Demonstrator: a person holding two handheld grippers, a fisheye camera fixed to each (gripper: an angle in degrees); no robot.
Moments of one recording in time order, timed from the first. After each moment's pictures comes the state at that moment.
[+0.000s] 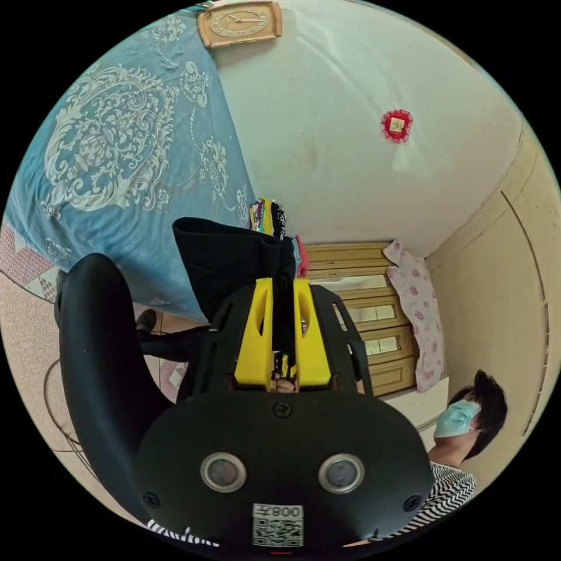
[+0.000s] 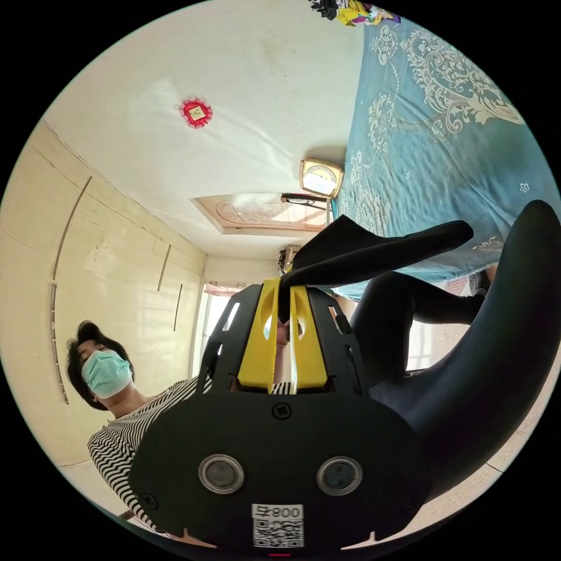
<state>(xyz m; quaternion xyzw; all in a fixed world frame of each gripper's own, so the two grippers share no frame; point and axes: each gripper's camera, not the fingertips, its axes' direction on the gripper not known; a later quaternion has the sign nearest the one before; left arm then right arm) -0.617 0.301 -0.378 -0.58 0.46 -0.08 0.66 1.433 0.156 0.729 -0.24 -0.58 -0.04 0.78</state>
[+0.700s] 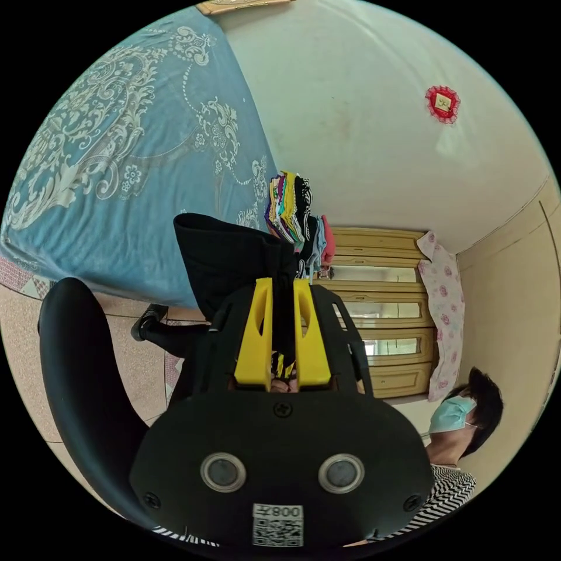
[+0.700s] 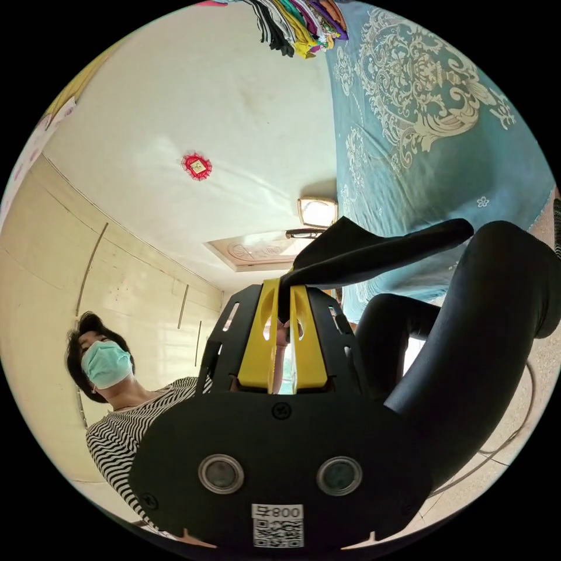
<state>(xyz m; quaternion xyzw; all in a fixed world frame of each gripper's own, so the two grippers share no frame) -0.307 0.437 -0.354 -0.65 0.41 -0.03 0.64 1.485 0.042 0.617 -0.21 -0.61 0.05 0.76</state>
